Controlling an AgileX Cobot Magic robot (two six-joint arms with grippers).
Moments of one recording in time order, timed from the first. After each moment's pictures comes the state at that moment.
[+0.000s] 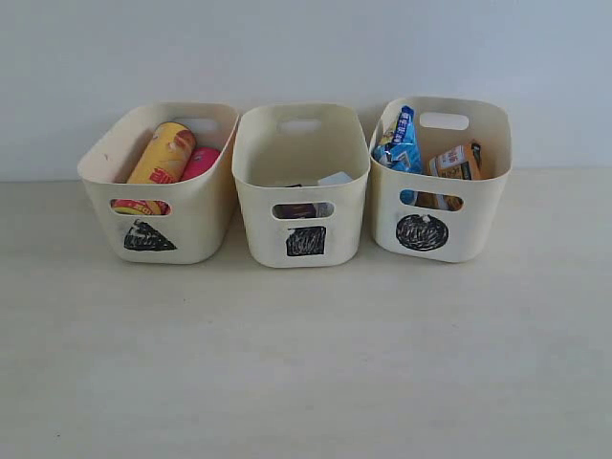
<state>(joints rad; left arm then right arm) 0.03 0.20 -0.46 -0.12 0.26 -0.10 0.01 0.01 0.00 0.02 0.33 0.05</state>
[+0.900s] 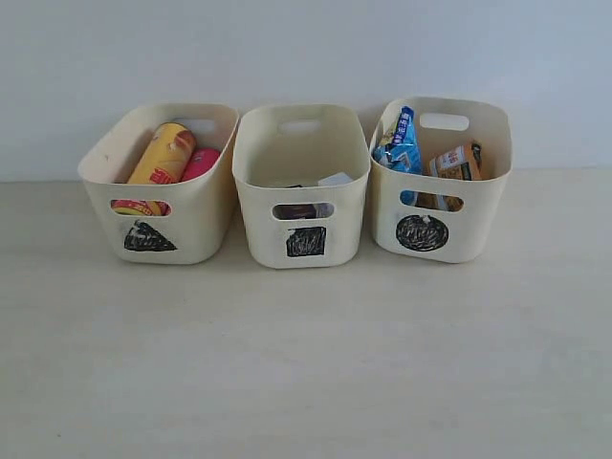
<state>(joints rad) 0.03 0.00 -0.08 -0.15 0.26 0.01 0.01 0.01 0.00 0.02 0.33 0.05</state>
